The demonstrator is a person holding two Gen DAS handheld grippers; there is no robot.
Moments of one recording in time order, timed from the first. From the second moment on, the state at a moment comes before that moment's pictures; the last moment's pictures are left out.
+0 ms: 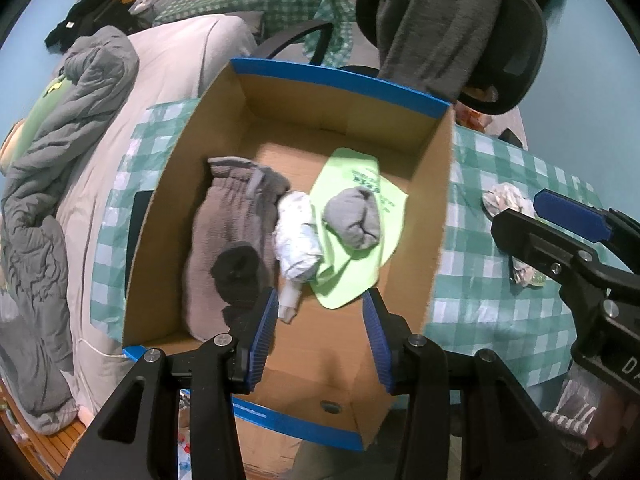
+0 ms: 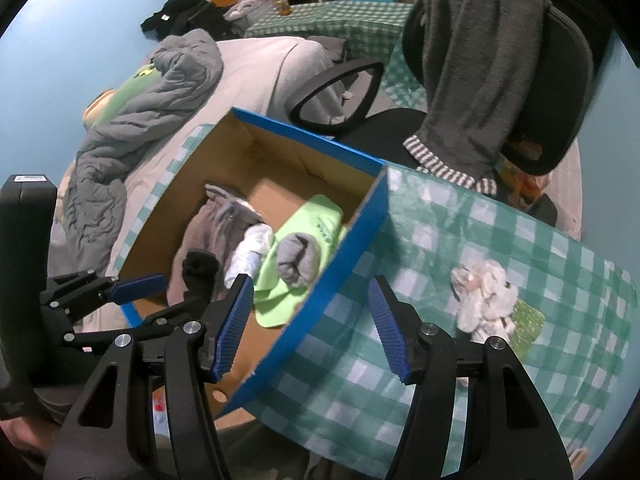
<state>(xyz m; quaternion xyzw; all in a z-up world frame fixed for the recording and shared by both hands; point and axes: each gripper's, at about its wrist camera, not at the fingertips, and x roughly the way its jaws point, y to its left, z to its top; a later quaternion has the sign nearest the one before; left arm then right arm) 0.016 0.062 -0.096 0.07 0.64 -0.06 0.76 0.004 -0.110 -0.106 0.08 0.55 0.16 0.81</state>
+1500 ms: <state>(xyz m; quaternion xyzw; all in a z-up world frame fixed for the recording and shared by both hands) -0.005 -0.072 -0.106 0.16 0.64 -0.12 0.75 -0.039 -0.255 -0.128 0.13 0.57 0.07 0.81</state>
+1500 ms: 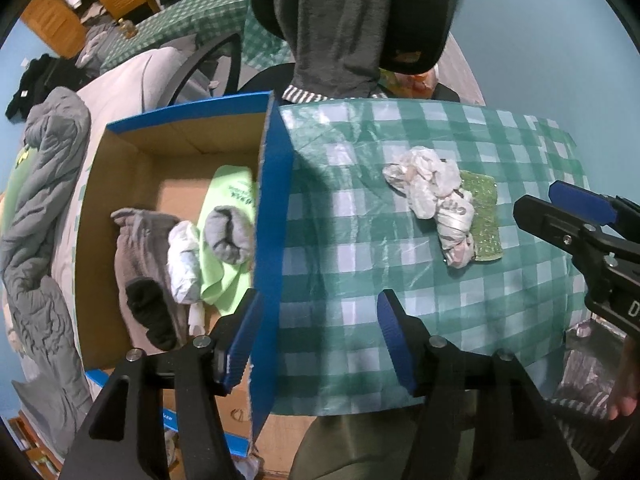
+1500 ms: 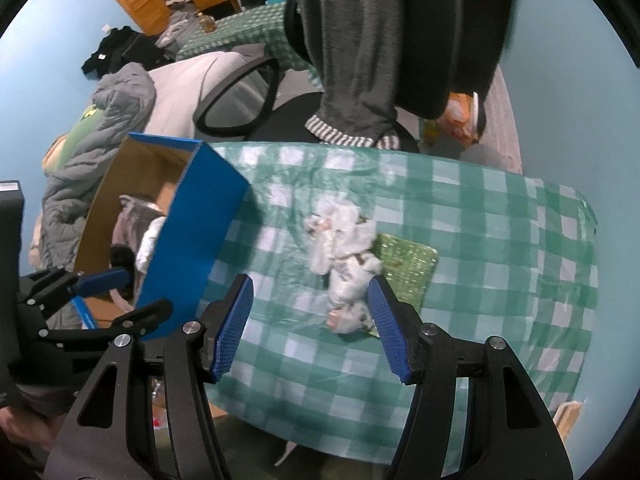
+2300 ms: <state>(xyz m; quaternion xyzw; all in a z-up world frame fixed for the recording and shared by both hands) 0.026 -0.114 -0.172 0.17 0.67 -0.12 0.71 -0.016 -0.295 -0.216 0.12 0.63 0.03 0.77</state>
